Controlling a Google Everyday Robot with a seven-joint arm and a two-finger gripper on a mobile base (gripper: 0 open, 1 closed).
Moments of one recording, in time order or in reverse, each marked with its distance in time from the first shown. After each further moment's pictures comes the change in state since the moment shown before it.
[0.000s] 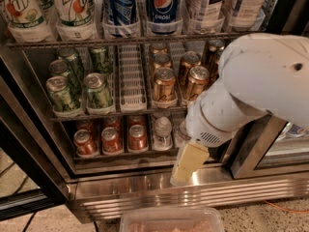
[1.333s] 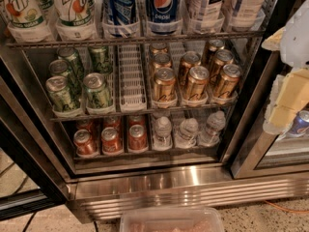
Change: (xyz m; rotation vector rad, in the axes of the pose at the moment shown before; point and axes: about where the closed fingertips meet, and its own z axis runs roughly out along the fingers) arm 0.072 -0.079 -0.172 0.079 0.157 -0.043
